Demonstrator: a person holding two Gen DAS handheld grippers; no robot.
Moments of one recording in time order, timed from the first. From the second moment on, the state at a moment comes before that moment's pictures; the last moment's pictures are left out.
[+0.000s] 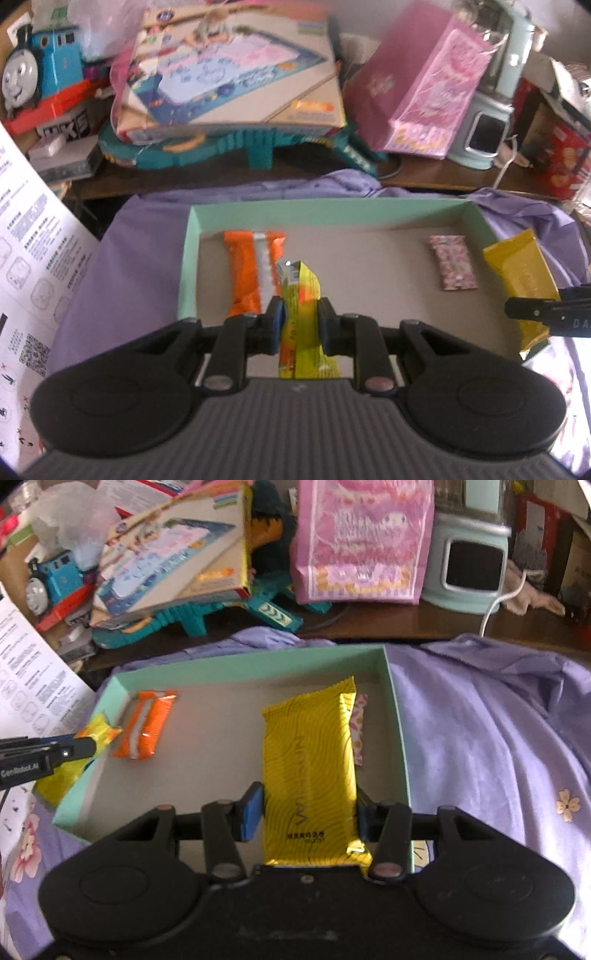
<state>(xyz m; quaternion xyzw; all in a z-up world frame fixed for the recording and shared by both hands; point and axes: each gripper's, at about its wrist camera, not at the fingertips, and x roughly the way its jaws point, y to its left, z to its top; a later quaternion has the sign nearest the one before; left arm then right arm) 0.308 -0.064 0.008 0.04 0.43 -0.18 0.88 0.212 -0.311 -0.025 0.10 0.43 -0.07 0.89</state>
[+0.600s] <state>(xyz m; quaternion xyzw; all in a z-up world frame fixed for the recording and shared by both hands) 0.330 -0.039 -0.049 0.06 0.48 -0.14 0.87 0.229 -0.326 -0.079 0.12 0.47 -0.06 0.87</state>
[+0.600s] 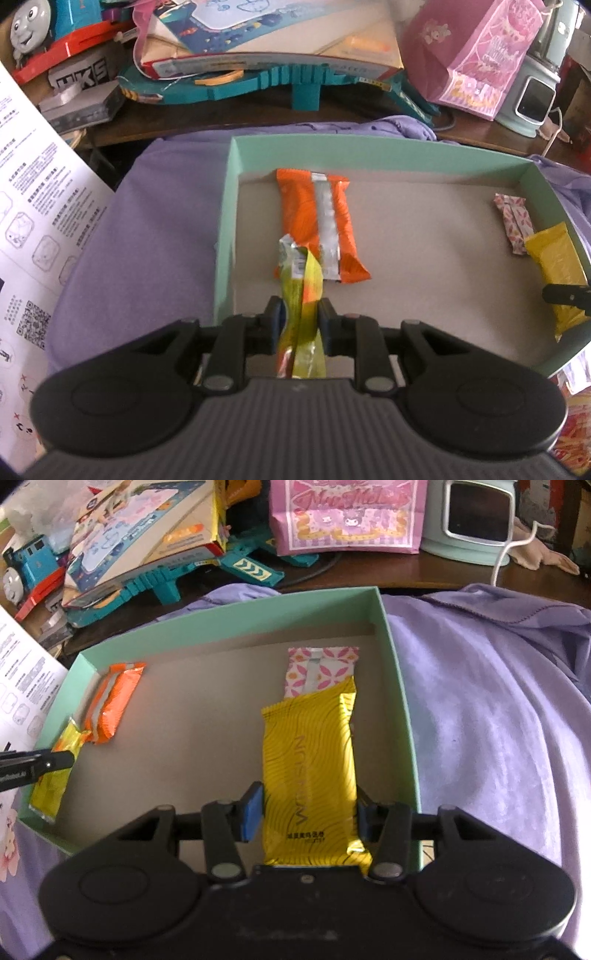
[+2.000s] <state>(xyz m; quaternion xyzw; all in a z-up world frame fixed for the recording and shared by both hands) 0.156 -0.055 0.045 0.09 0.40 -0.19 0.89 0.072 -0.271 0.028 0.09 0.40 -0.07 0.91</state>
